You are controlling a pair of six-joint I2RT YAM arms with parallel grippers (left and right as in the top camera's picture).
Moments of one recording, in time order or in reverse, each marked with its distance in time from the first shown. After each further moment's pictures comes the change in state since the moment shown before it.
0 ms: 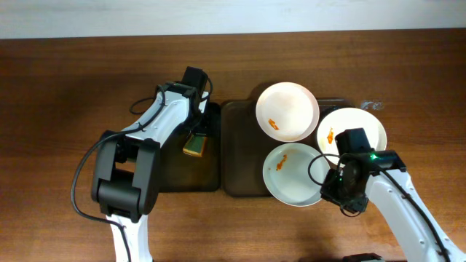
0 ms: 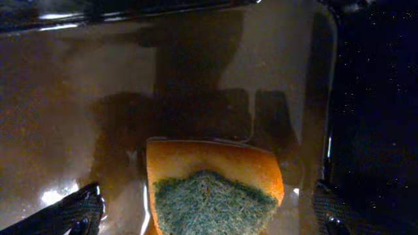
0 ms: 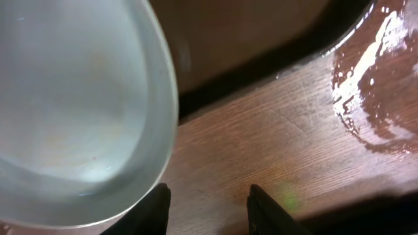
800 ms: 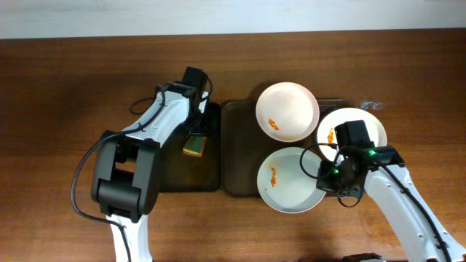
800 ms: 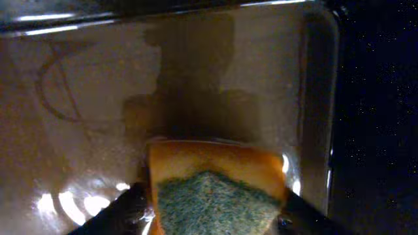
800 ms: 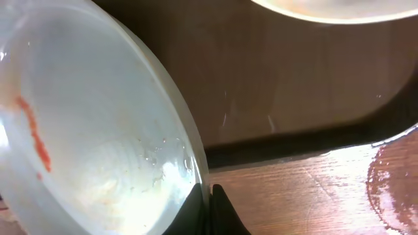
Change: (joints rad) left arm 0.000 0.000 0.000 0.000 -0.009 0.004; right arm 0.000 0.026 0.029 0.137 -0.062 -0.229
